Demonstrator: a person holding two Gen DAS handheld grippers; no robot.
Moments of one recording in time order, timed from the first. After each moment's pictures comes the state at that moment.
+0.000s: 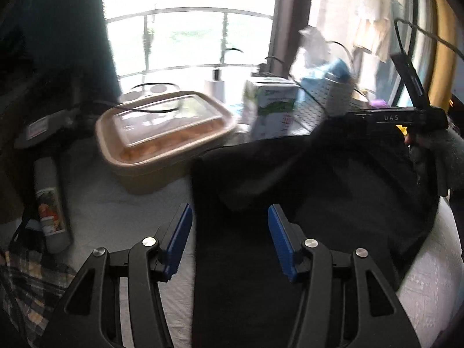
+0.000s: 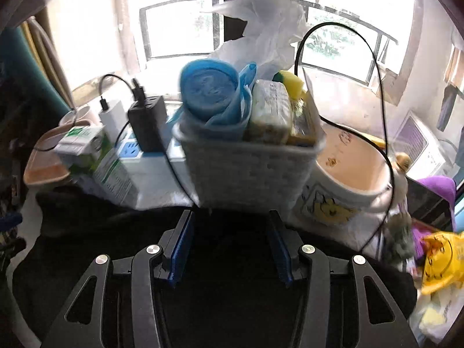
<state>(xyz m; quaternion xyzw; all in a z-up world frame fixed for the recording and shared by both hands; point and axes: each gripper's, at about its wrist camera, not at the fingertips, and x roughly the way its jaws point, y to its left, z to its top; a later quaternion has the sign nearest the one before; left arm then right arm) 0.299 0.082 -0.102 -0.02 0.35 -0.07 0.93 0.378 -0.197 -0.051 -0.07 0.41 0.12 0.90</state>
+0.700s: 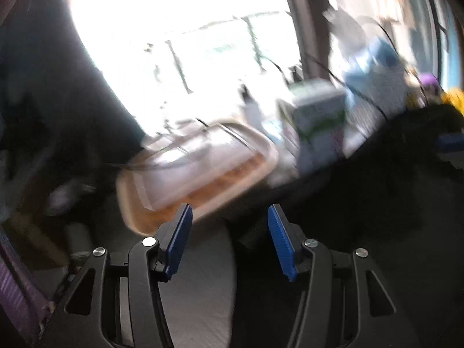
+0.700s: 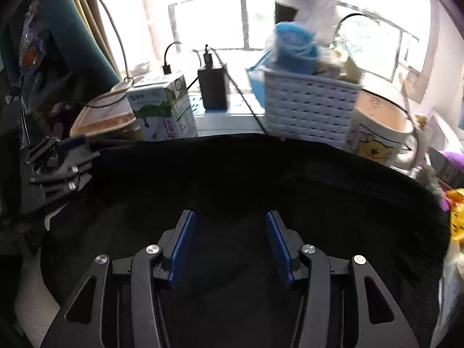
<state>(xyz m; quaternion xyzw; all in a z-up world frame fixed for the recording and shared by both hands) 0.350 0.060 -0.092 0.11 0.31 0.09 0.94 0.313 -0.191 -0.074 -0.06 0.41 0.17 0.89</state>
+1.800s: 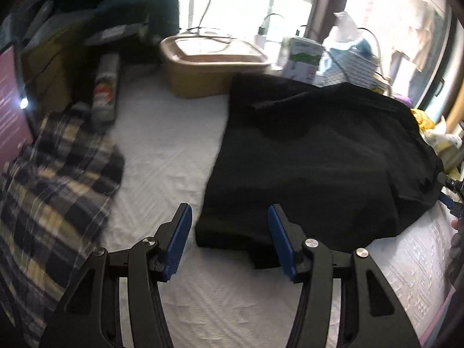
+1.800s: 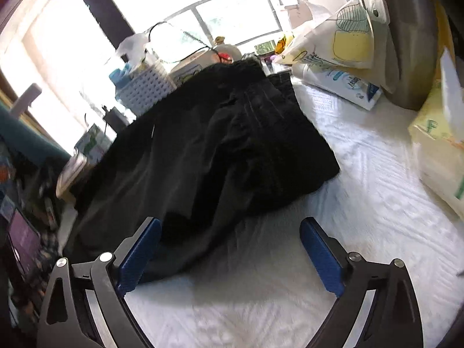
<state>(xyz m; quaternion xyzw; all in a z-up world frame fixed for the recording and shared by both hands) 0.219 0.080 -0.126 -0.09 0.42 0.04 0.90 0.167 -0.338 -0.108 0.22 0.38 0.00 0.90</state>
